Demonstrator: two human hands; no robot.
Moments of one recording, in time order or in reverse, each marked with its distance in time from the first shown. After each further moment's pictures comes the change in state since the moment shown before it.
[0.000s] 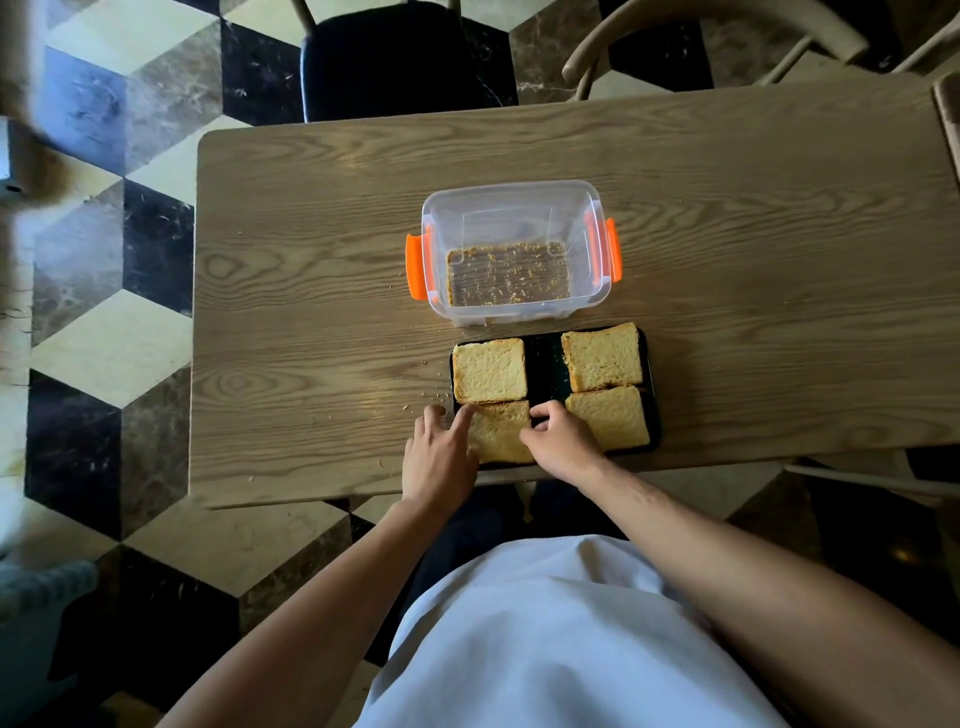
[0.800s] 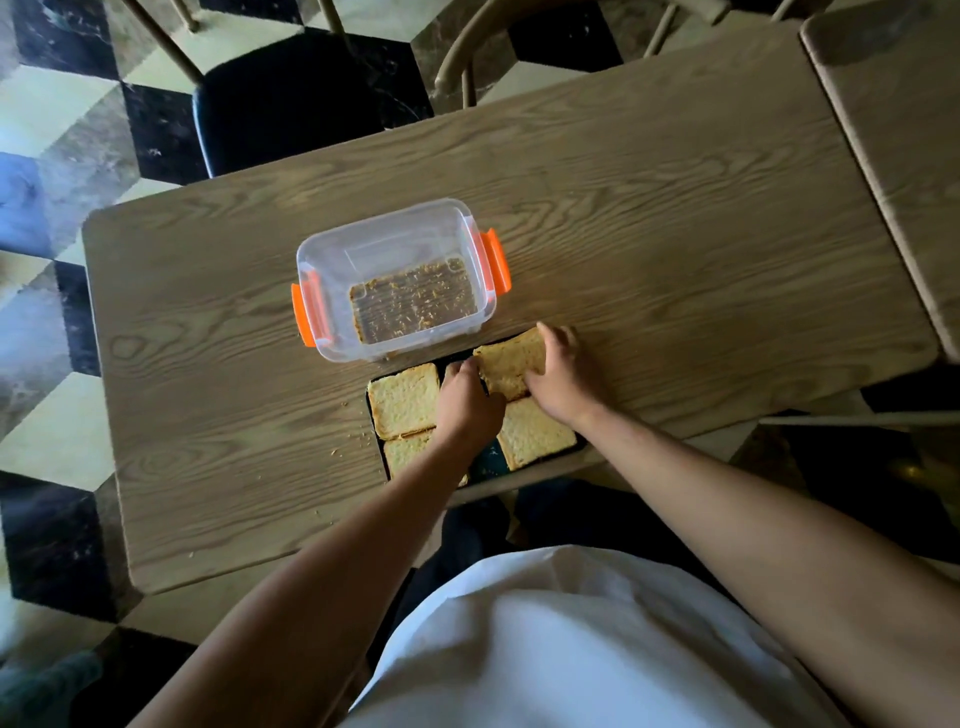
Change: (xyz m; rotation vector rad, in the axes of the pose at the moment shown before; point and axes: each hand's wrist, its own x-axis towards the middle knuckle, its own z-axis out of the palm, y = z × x) left_hand 0.078 0.153 -0.012 -0.295 -0.054 -0.042; right_hand 0.055 0.035 -0.106 -0.060 0.251 -0.138
